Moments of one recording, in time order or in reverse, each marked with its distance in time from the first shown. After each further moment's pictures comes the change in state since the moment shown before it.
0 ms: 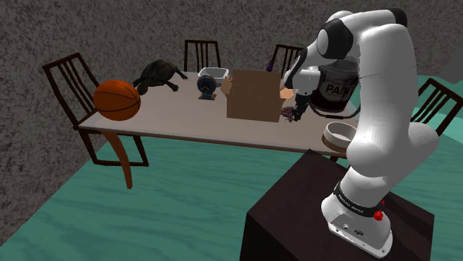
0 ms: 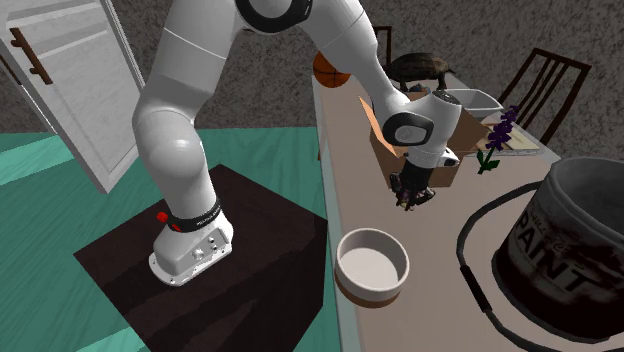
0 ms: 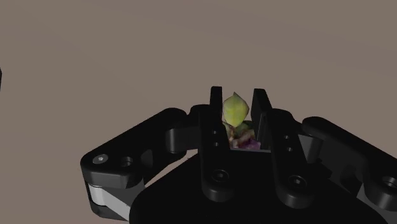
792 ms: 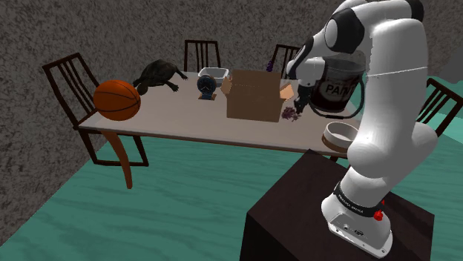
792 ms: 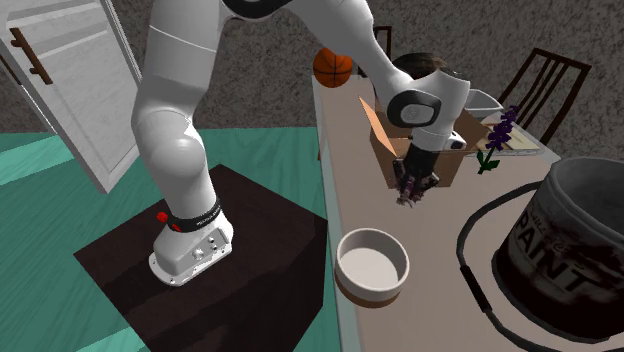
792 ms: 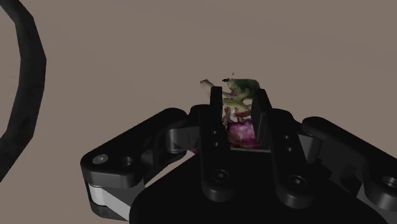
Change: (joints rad) arm 0.032 -0.104 -0.042 -0.008 -0.057 -0.090 0.034
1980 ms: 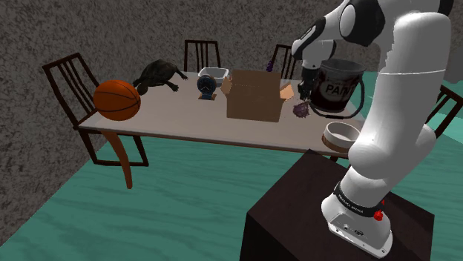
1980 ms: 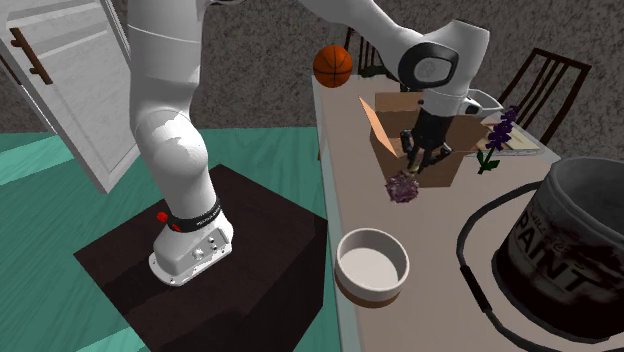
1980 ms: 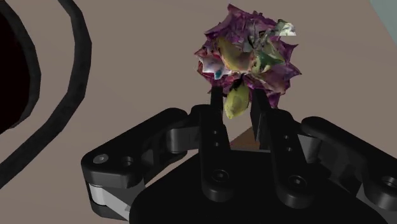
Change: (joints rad) arm 0.038 -0.147 -0.049 0.055 -0.092 -0.188 0.059
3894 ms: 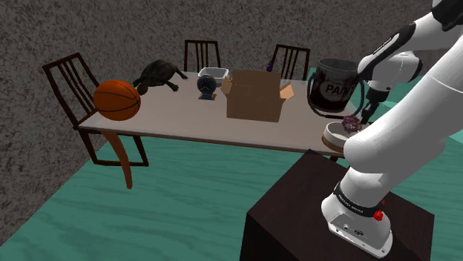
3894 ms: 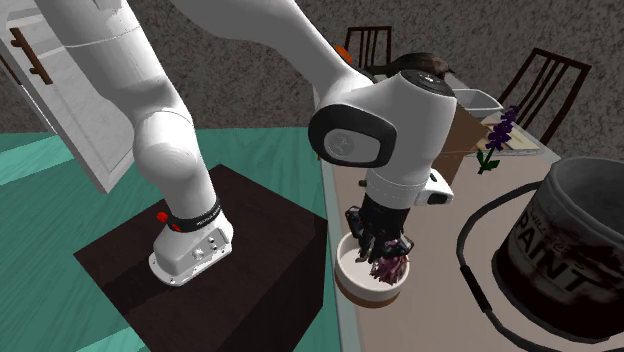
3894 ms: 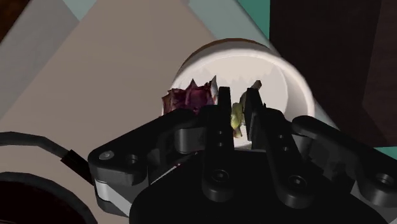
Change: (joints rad) arm -0.222 -0.475 -0.279 -0.566 -0.371 0.185 -0.273
